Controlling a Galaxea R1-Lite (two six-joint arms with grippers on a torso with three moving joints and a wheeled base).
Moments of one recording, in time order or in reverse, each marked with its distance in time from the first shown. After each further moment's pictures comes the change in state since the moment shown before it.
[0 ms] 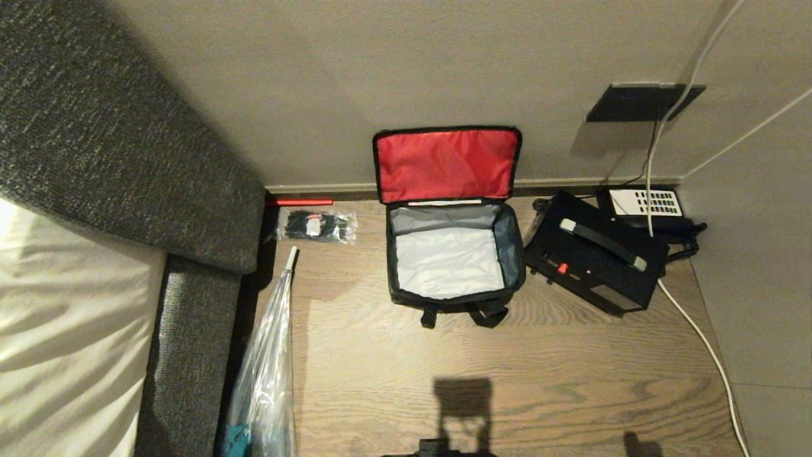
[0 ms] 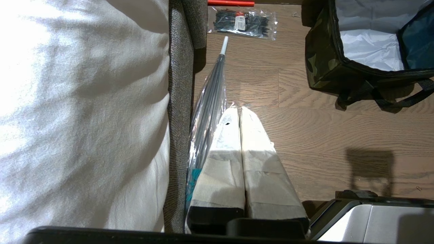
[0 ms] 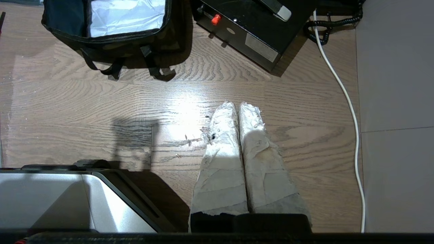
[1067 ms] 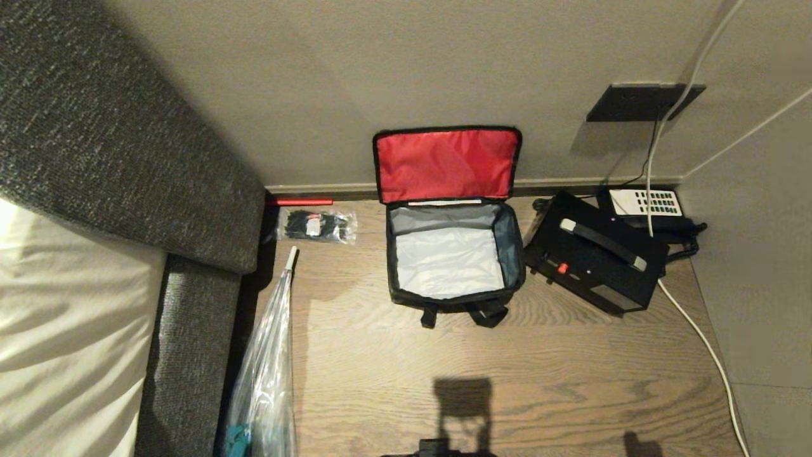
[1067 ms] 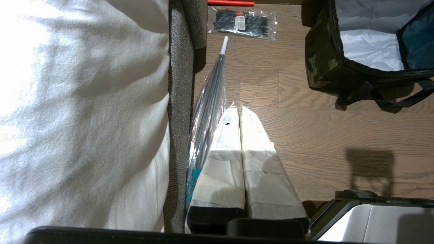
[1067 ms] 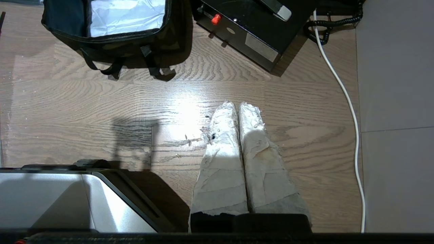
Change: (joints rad) left arm 0.000 0.000 0.000 0.001 0.000 0.001; right arm 0.000 0.000 0.000 0.000 0.000 0.000
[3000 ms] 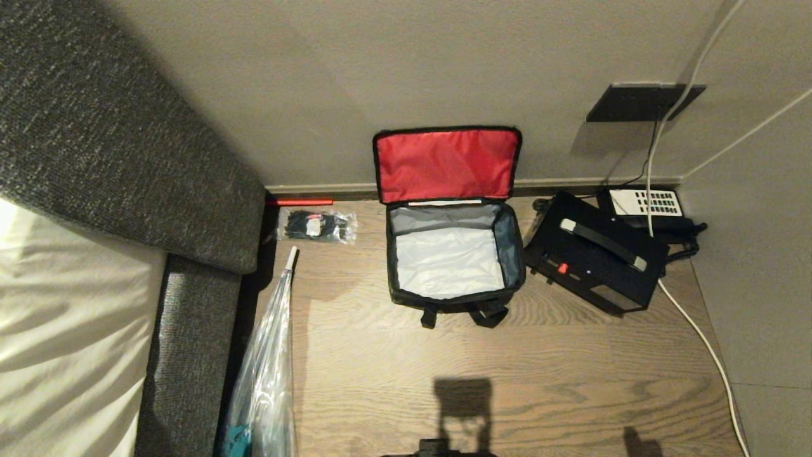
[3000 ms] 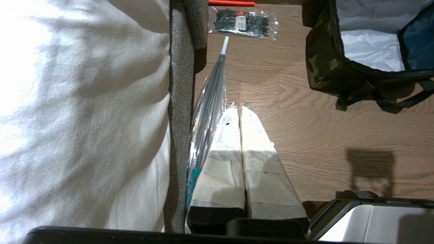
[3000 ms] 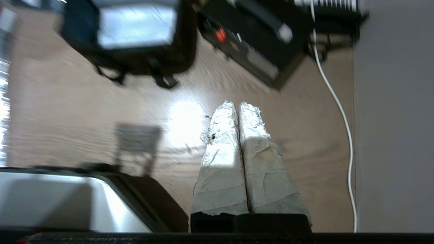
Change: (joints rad) left arm 0.000 0.000 0.000 0.000 -0.001 -0.001; right arm 0.000 0.000 -0.128 0.083 0.032 -0.041
